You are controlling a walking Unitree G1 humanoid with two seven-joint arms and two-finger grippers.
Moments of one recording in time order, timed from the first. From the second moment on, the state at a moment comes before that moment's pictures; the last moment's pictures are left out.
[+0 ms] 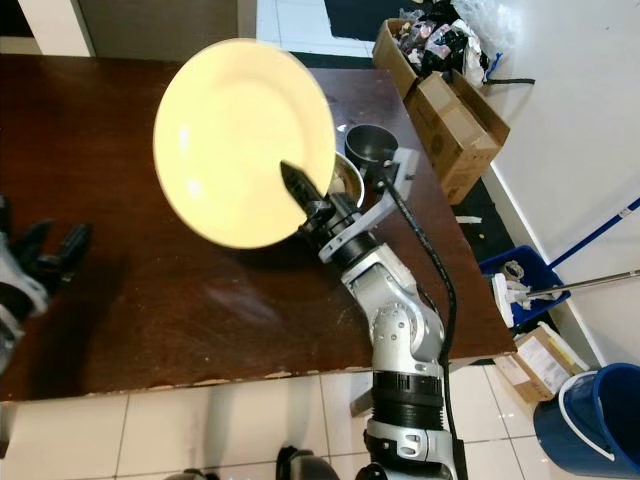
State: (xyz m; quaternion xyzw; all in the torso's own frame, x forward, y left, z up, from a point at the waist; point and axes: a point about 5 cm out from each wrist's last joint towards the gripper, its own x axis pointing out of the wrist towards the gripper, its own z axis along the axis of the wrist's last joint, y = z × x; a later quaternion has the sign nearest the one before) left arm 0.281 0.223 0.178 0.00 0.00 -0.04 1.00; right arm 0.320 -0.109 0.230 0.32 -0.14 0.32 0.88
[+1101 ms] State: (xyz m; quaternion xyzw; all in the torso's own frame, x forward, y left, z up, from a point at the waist) left arm 0.280 0.208 0.167 0.04 -0.01 -0.02 1.00; right arm 0.316 -0.107 0.196 0.27 -0.11 0.22 0.93
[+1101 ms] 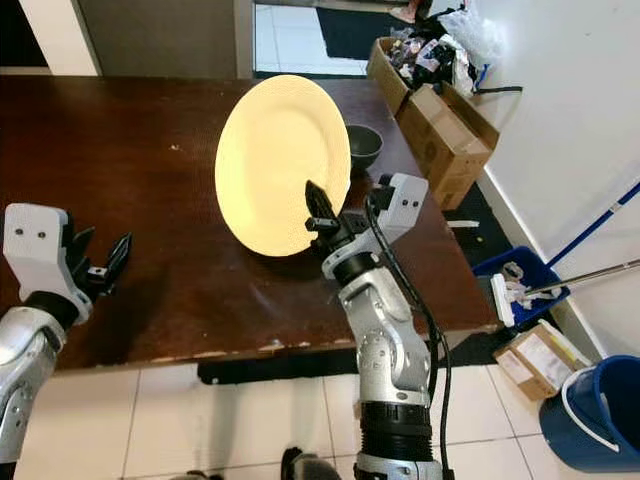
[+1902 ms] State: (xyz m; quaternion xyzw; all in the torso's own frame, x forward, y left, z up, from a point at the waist) left arm 0.278 0.209 0.168 0.05 -0.01 -0.02 1.00; right arm 0.315 -0.098 0.191 0.27 -0.10 0.23 0.93
